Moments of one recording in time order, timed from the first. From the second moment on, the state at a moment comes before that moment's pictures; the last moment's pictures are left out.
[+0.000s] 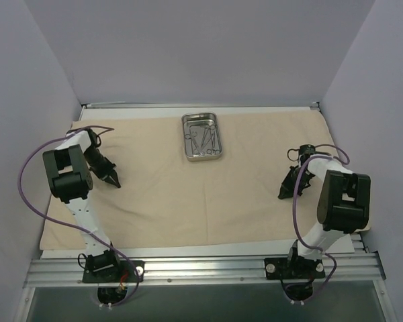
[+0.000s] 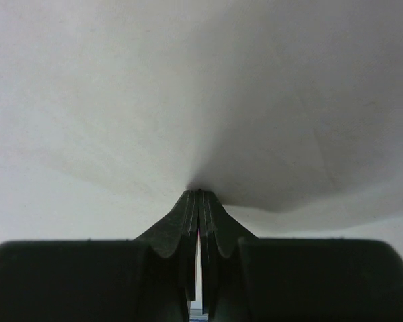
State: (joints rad) left arm 0.24 2.19 1.60 -1.18 0.19 -0.49; right arm -0.16 1.67 0.92 -0.71 -0.15 0.47
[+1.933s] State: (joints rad) left arm -0.10 1.96 1.67 -1.01 0.33 -0.39; right arm 0.32 2.34 2.06 -0.66 -0.16 0.39
